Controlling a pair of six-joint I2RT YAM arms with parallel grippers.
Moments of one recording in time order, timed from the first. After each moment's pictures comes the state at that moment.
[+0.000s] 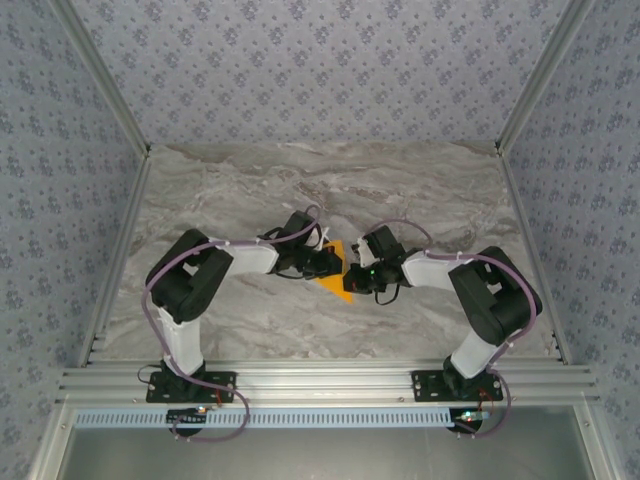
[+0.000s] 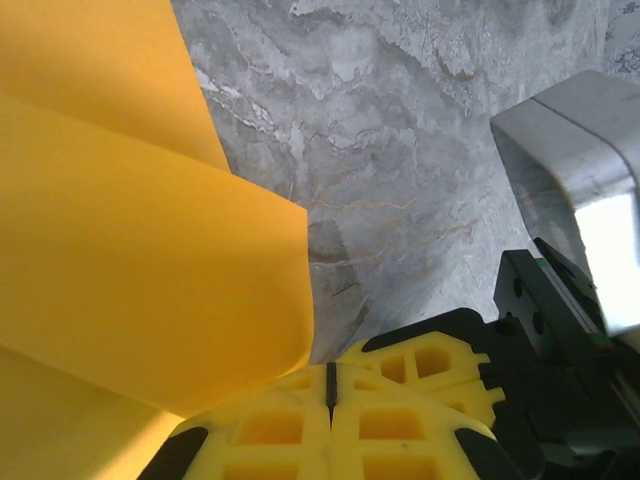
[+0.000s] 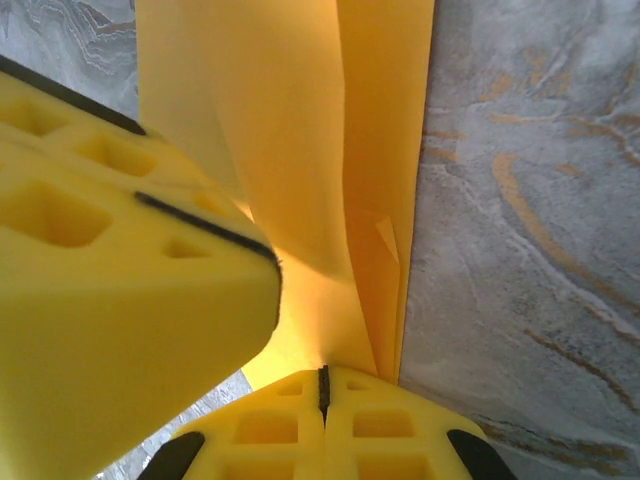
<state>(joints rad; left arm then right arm) -0.71 1.91 1.01 0.05 0.61 -0.78 0.55 1.67 0.73 -0.13 -0.49 0.53</state>
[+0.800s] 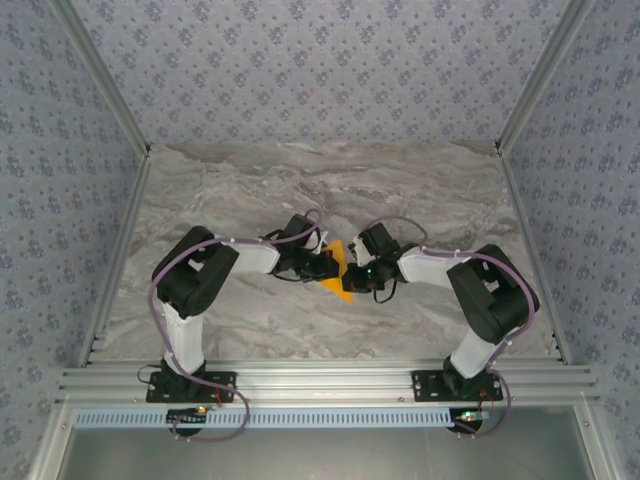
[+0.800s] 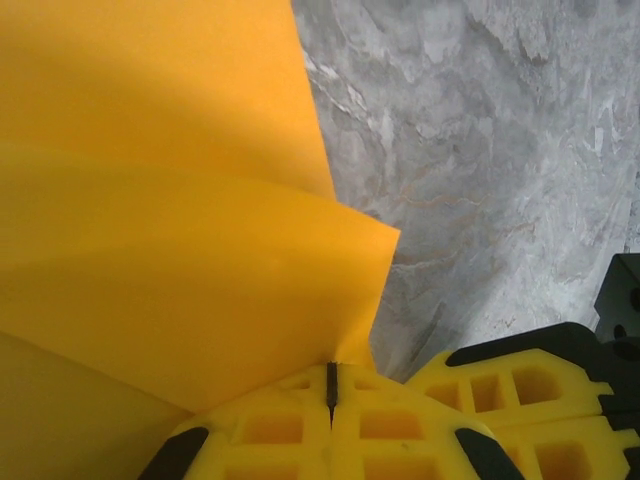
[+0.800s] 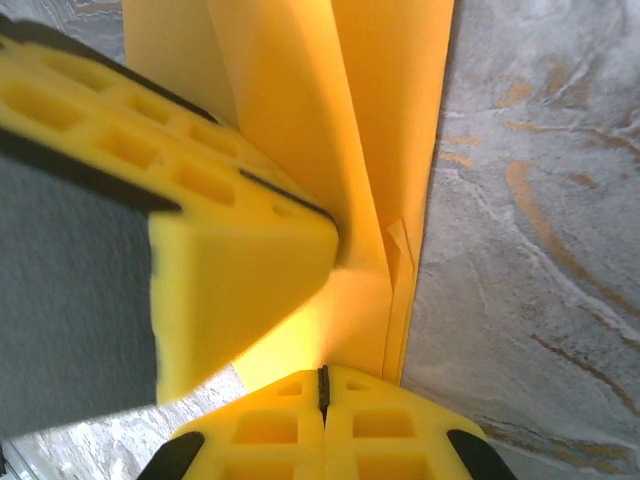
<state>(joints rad) -0.68 1.96 1.01 0.02 0.59 -0.72 0.57 1.69 0.78 -0.24 -0.44 0.49</state>
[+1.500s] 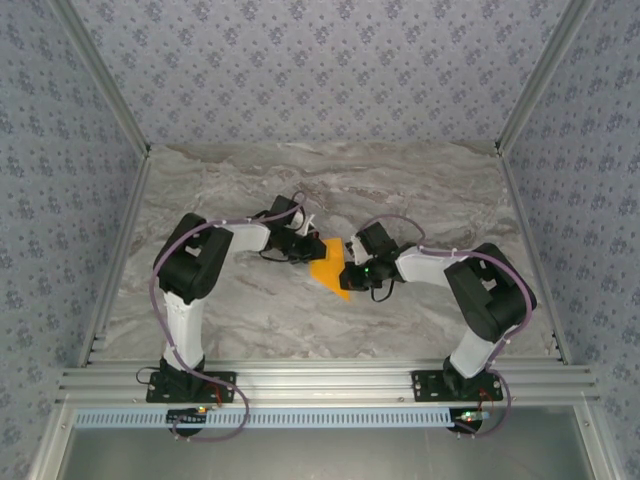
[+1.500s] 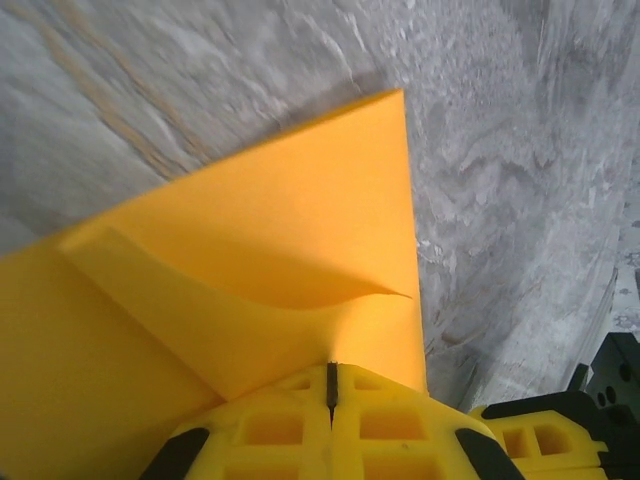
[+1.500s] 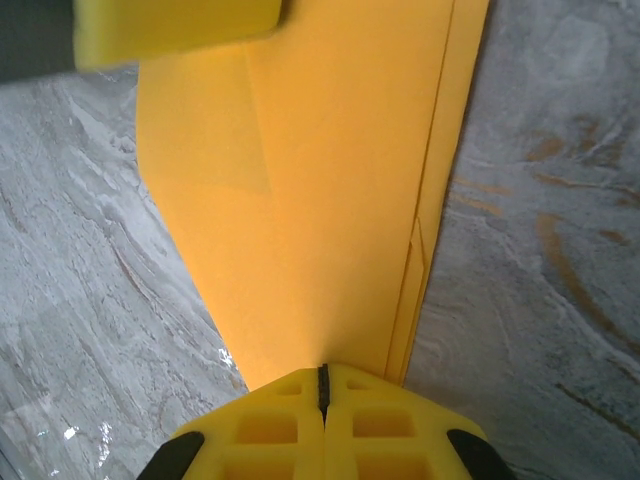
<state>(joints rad) -0.52 2.05 1.17 -0.14 0.69 -0.56 0.58 1.70 0.79 -0.20 -0.43 0.48</state>
